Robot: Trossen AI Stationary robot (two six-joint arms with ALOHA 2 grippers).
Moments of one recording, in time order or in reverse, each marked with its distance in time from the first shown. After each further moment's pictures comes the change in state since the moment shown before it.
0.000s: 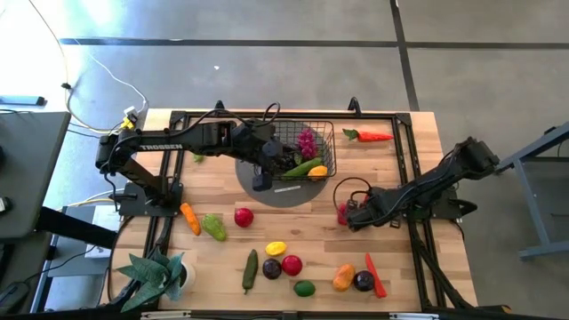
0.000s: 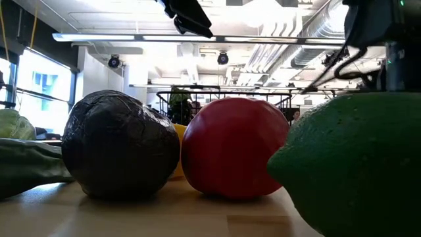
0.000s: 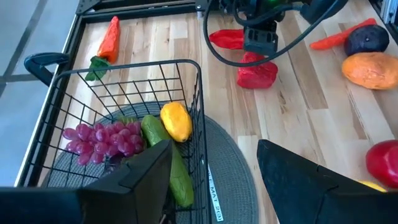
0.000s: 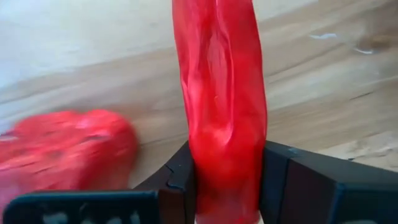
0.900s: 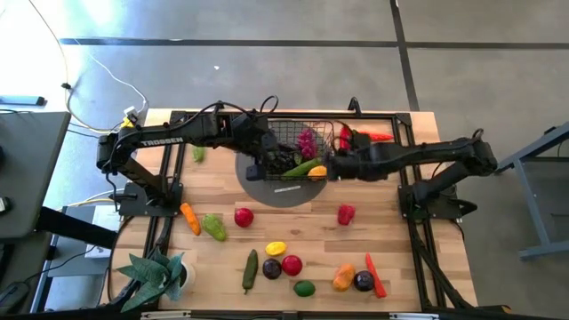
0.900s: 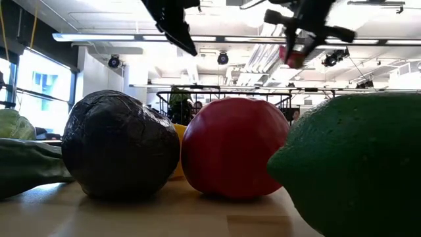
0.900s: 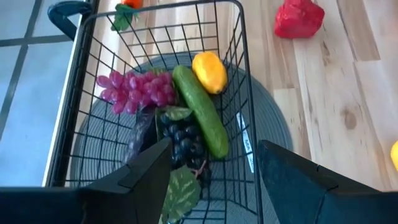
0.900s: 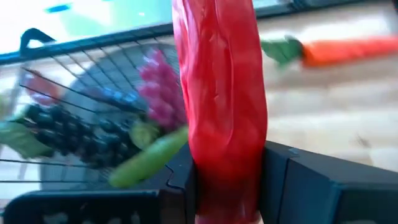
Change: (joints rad) left arm 0.094 0.000 0.000 -0.151 -0.042 0.080; right arm -0.348 -0.002 0.586 -0.276 0.583 -0.629
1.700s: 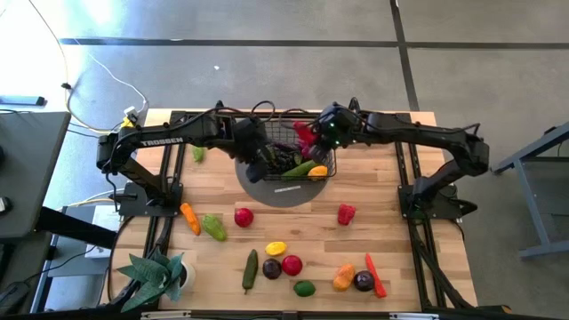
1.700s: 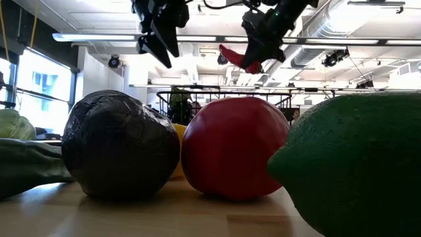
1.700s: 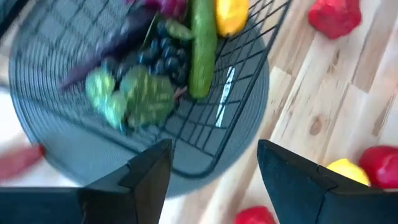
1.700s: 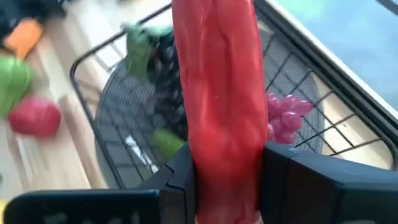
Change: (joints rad) left arm 0.000 -0.001 0.000 -0.214 0.001 -0.589; right arm -0.355 0.048 0.010 0.502 -0.631 -1.345
